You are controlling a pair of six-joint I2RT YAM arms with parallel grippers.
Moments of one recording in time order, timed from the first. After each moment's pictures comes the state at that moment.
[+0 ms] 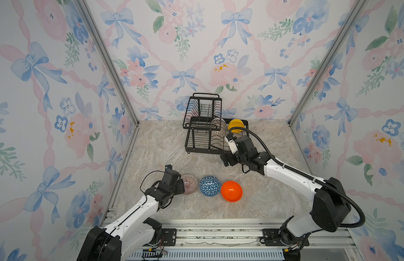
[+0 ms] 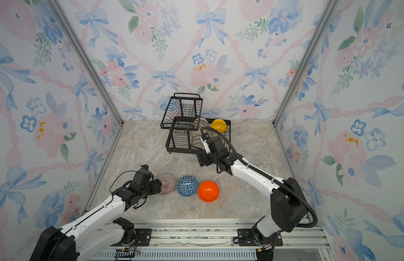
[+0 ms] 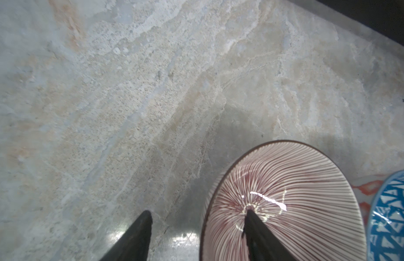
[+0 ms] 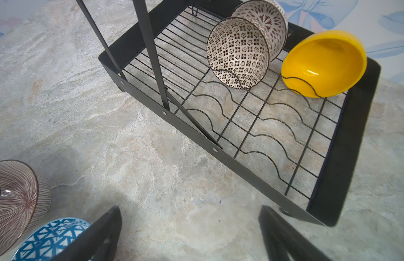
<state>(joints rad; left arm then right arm) -0.42 0.98 0.40 -0.36 -0.13 -0.57 0.64 1.53 1.13 -0.32 0.10 0.07</state>
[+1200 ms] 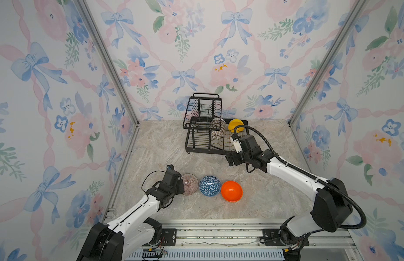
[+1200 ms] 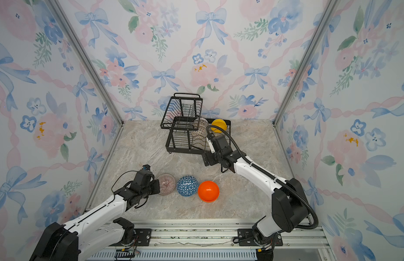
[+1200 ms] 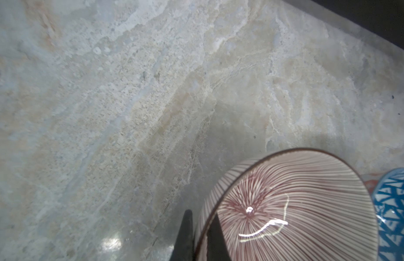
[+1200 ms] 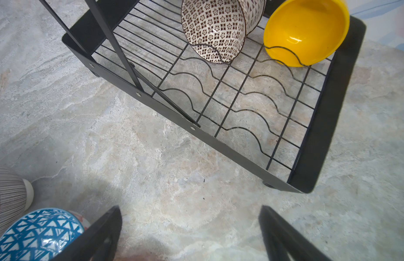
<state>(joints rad) -0.42 1.00 0.38 -0.27 -0.10 -0.54 0.59 1.52 1.15 -0.43 0.10 0.10</state>
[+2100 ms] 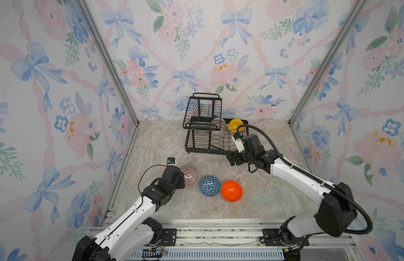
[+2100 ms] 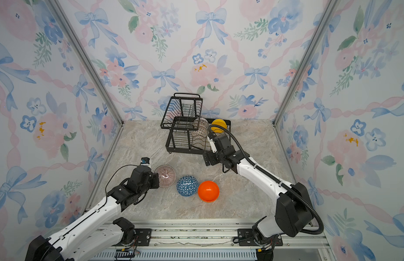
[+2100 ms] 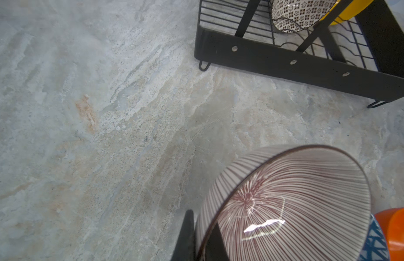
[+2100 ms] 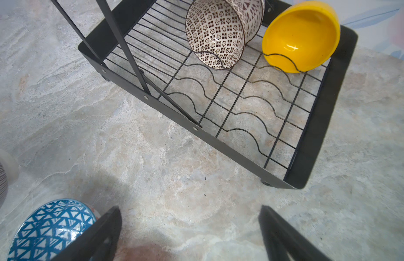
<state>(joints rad) -0.54 0.90 0.54 -0.38 -0.26 -0.46 0.58 1.46 1.15 -0.46 0.07 0.09</state>
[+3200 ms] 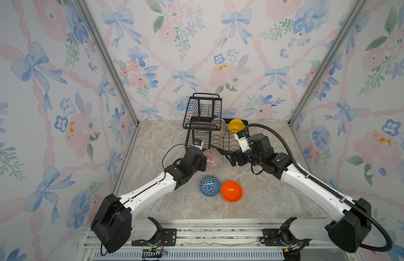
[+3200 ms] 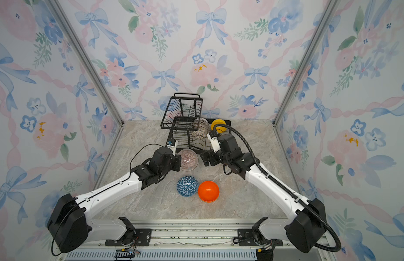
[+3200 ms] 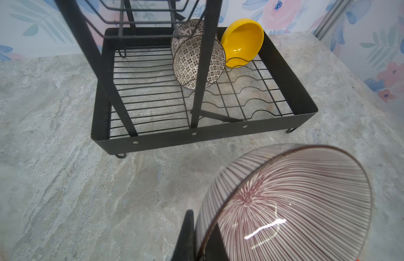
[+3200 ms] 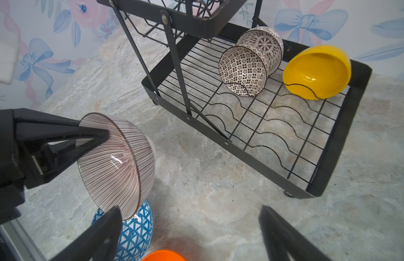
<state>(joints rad) -0.69 1.32 0.90 -0.17 -0.25 -0.30 0.63 1.31 1.15 -0.47 -0.04 0.14</state>
